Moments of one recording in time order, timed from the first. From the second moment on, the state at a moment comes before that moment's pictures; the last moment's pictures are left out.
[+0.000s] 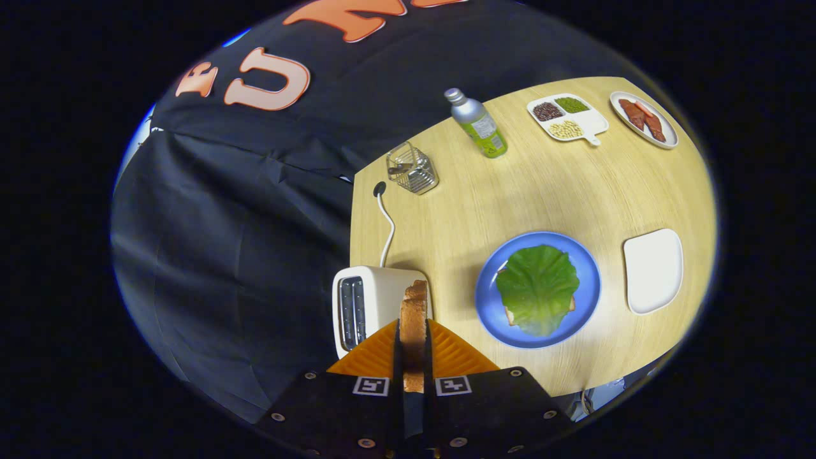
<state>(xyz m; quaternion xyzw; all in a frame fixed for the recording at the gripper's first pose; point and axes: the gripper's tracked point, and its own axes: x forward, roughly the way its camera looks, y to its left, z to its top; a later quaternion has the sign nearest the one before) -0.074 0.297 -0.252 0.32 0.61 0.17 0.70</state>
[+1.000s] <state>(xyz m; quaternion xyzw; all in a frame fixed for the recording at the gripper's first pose) -0.075 0.227 -0.402 0.30 0.60 0.22 0.71</state>
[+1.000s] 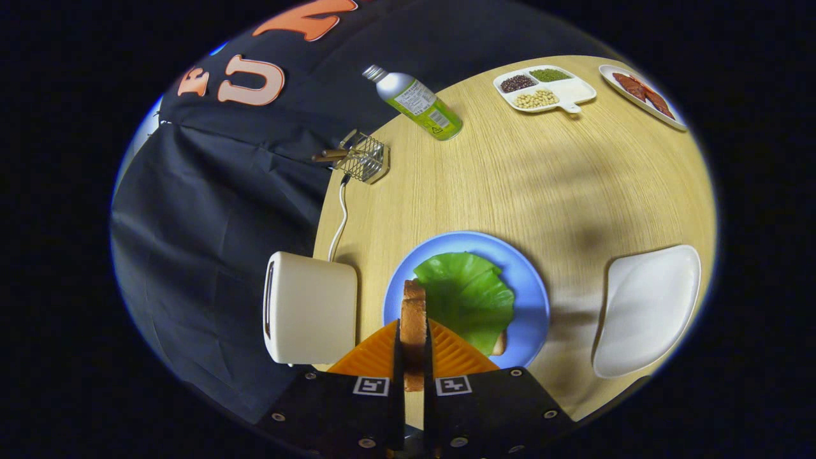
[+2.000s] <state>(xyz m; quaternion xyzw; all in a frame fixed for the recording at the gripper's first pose) -0.021 0.175 -0.358 0.15 0.50 0.20 0.83</state>
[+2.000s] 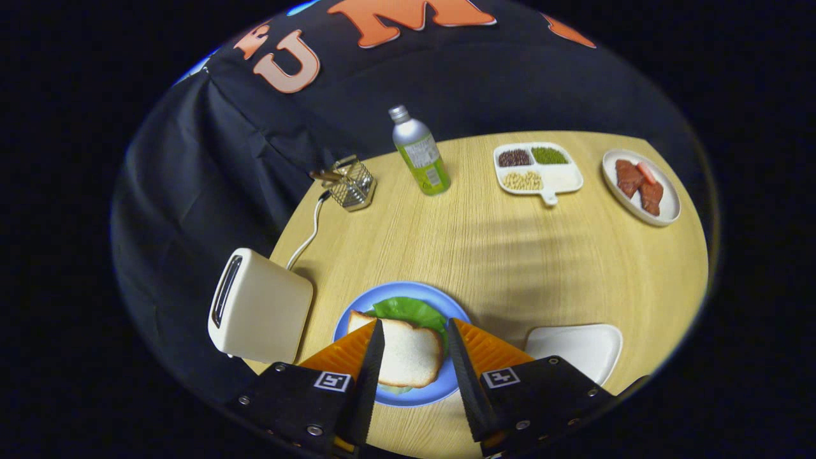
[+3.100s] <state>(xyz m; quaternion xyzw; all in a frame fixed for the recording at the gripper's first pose) 0.040 0.070 -0.014 0.07 0.12 0.11 0.98</state>
